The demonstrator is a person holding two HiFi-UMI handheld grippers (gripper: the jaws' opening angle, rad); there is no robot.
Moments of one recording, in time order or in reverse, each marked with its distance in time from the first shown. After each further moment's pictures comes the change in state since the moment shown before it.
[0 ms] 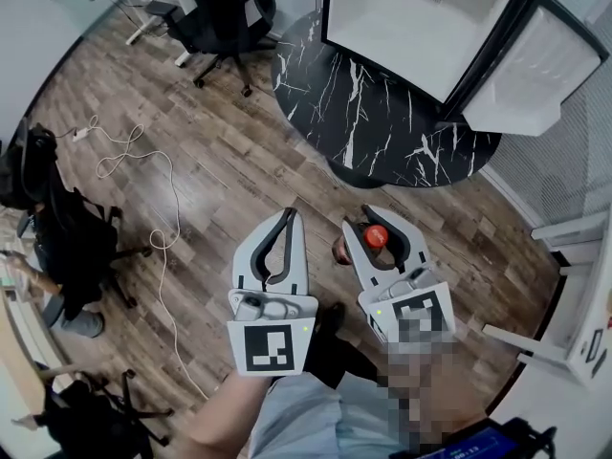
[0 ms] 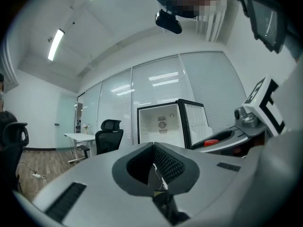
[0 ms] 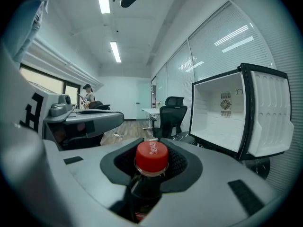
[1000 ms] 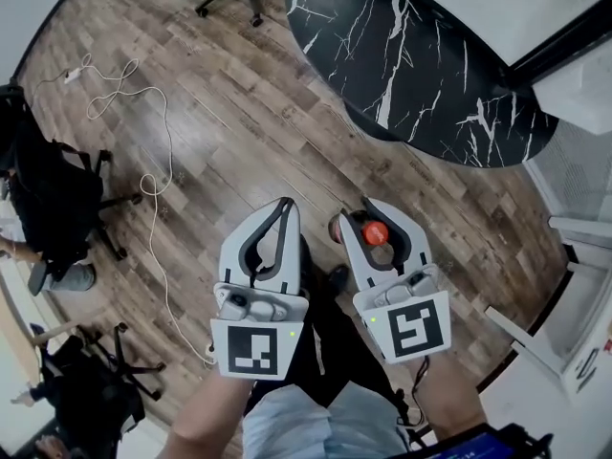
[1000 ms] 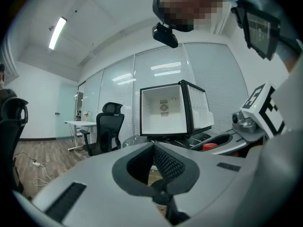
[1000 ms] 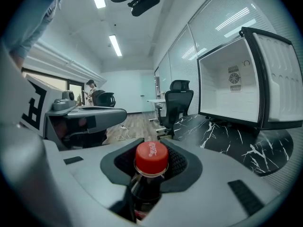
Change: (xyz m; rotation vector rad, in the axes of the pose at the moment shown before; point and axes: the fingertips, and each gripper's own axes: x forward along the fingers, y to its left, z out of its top) left arm 0.017 0.025 -0.134 -0.015 0.129 -0.016; right arm 0.077 0.010 -0.111 0.048 0.027 0.057
